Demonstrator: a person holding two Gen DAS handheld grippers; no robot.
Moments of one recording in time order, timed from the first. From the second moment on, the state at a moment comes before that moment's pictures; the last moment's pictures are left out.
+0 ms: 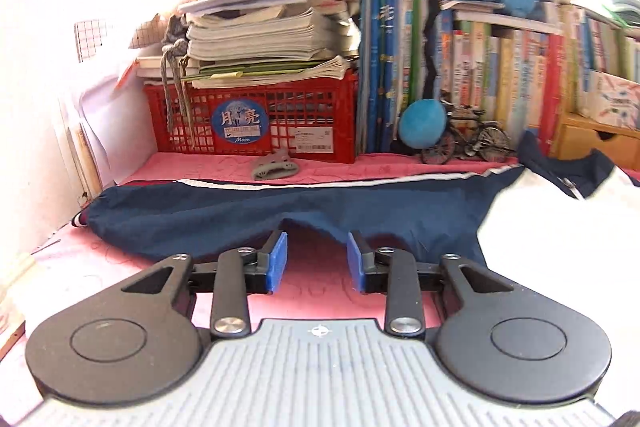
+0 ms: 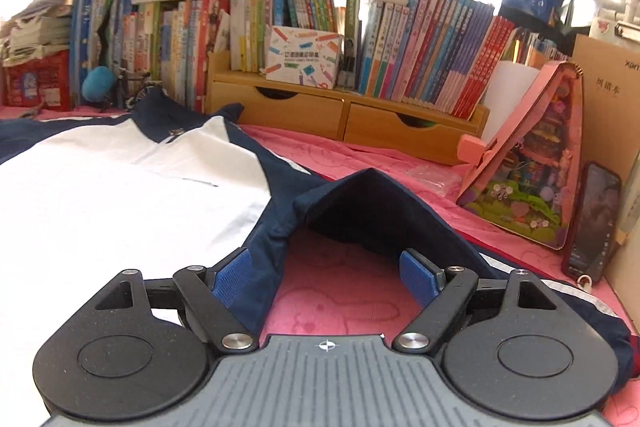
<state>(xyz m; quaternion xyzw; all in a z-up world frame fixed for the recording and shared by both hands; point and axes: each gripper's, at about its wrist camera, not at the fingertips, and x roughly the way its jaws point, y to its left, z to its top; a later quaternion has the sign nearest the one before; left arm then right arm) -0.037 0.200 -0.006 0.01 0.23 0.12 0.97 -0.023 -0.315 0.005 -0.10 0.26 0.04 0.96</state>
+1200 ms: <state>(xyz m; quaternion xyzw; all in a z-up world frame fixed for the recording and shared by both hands) -0.223 0.092 -0.054 0.13 0.26 0.06 0.96 -0.207 -0.263 -0.083 -0.22 0.08 -0.10 0.97</state>
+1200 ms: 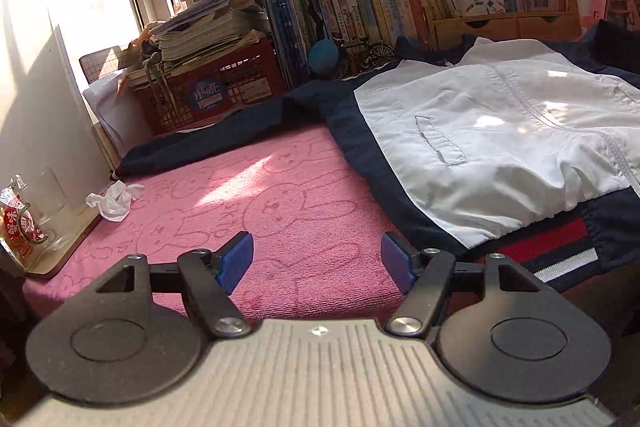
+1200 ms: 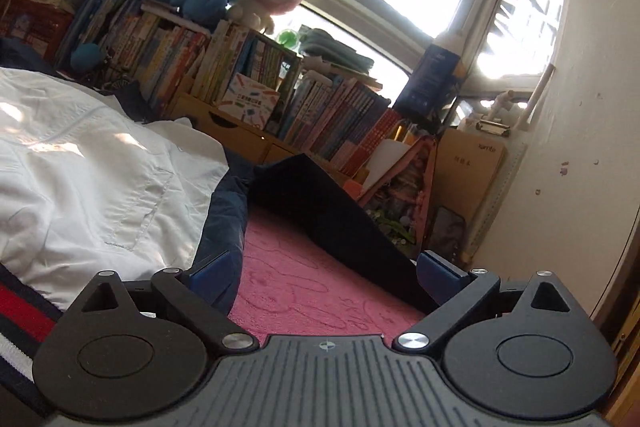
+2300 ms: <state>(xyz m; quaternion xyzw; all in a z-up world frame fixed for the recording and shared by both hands) -0.232 0.114 -0.014 0.07 0.21 0.12 0.97 -0.250 -0.196 -0.076 -0.31 0.05 0.07 0.95</state>
